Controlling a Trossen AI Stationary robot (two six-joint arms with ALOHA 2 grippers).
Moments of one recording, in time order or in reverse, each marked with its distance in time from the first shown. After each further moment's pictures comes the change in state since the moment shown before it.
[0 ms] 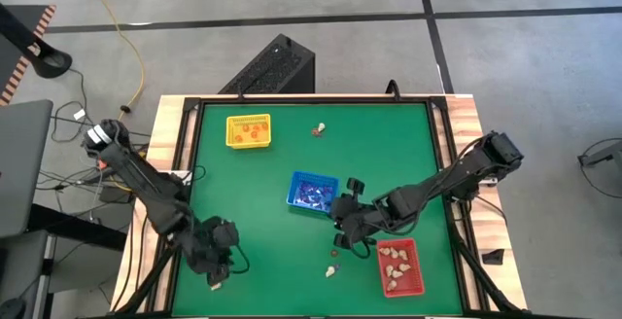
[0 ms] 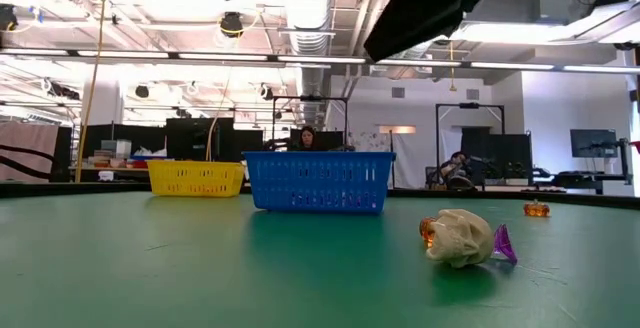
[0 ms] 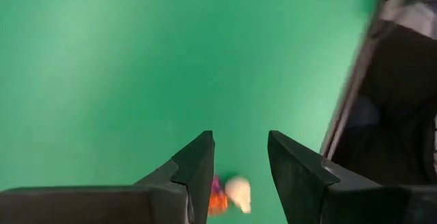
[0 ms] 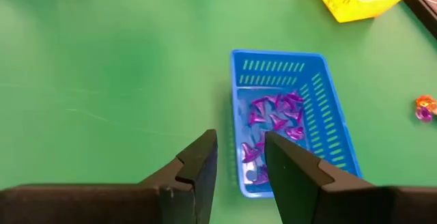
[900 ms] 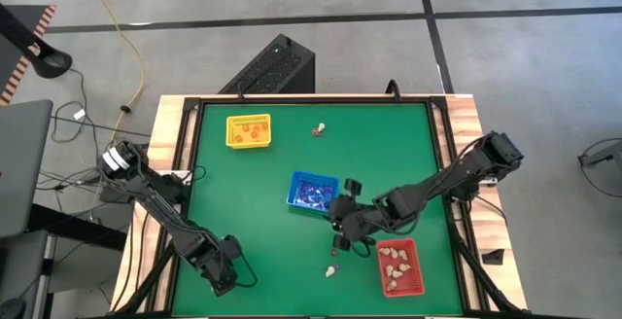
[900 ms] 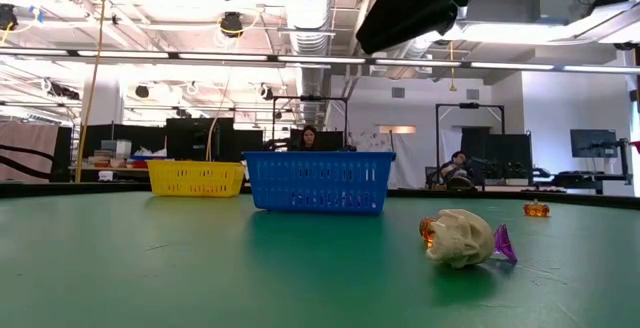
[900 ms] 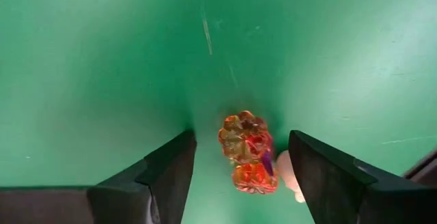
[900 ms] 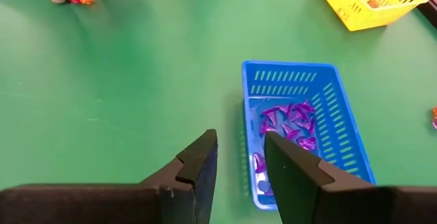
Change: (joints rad) left arm -0.017 0.318 0.001 0.018 0.298 -0.195; right arm -0.013 0.001 0.000 0.047 -0.026 -0.016
